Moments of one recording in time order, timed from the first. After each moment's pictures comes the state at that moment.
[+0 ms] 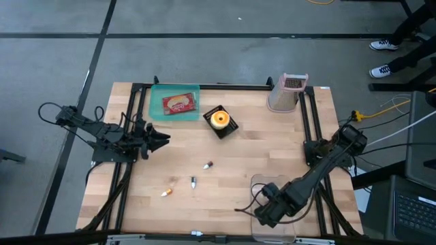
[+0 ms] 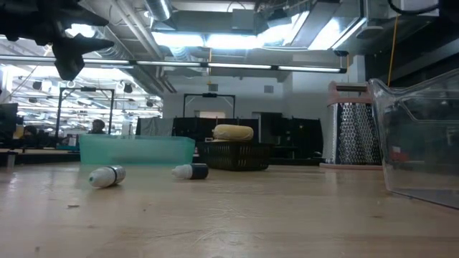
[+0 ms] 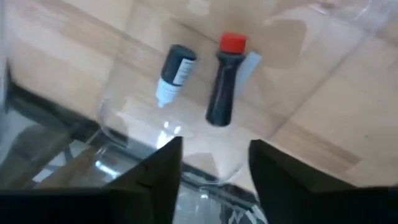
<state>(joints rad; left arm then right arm) -0.40 0.20 0.22 -0.10 -0.54 -0.70 0.78 1.78 1.27 -0.87 -0.14 1.87</state>
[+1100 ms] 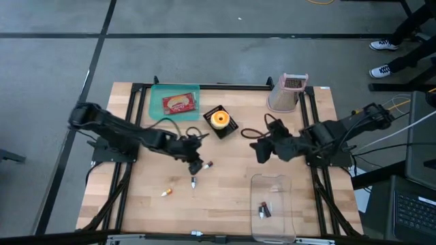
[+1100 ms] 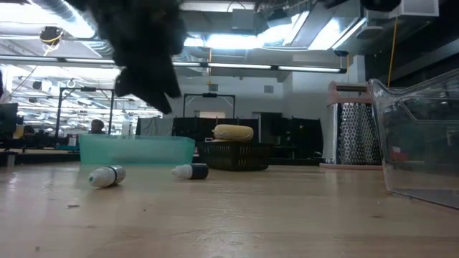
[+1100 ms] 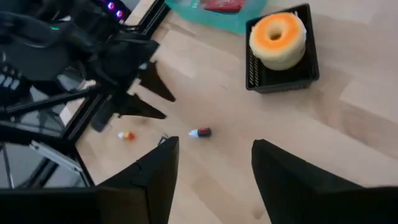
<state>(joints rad) -0.19 1.44 0.88 -0.36 -0.15 -0.81 0.42 1.27 1.28 -0.85 0.55 1.24</state>
